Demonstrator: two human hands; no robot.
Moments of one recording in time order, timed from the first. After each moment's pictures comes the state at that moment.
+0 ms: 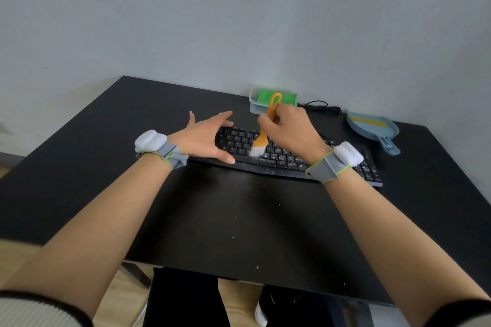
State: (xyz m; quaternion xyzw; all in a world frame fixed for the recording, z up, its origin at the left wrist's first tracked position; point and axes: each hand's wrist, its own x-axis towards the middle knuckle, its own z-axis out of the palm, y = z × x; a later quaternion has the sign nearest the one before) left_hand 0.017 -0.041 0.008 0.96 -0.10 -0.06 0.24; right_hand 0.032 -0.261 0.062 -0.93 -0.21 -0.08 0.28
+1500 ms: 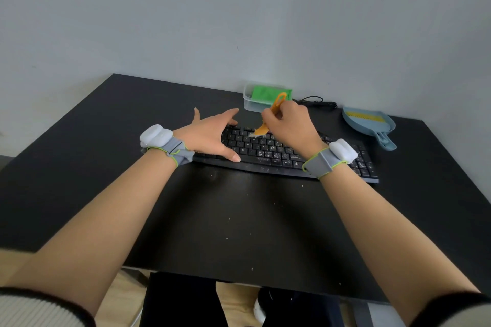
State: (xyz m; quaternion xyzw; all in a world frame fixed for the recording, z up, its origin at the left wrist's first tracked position) left_hand 0.032 -0.065 0.010 0.96 -0.12 -0.08 0.22; right_hand 0.053 -0.273 0.046 -0.93 -0.16 -0.10 0.31
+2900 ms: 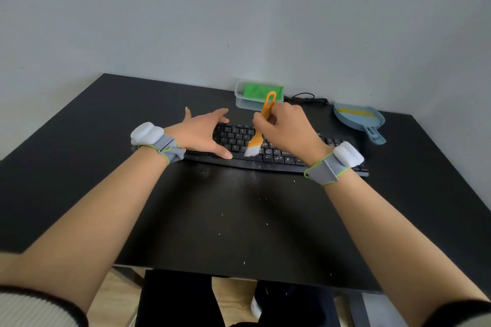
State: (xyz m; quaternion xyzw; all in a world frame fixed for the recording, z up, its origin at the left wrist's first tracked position) left_hand 0.037 -0.066 0.008 0.97 -0.11 -0.09 0.21; right_hand 0.025 -0.287 0.059 -0.93 -0.23 -0.08 0.29
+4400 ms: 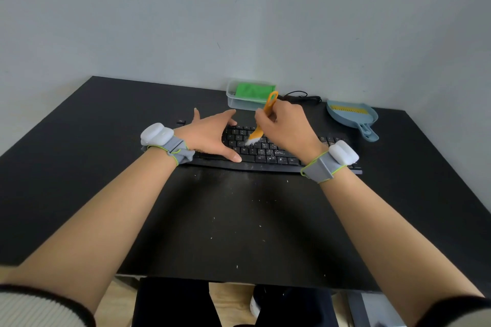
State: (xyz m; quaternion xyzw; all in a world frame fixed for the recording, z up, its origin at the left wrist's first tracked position) left_hand 0.045 -0.100 0.012 0.97 -0.14 -0.10 0.19; right_hand 0.037 -0.301 0.051 -0.93 -0.17 -0.10 0.30
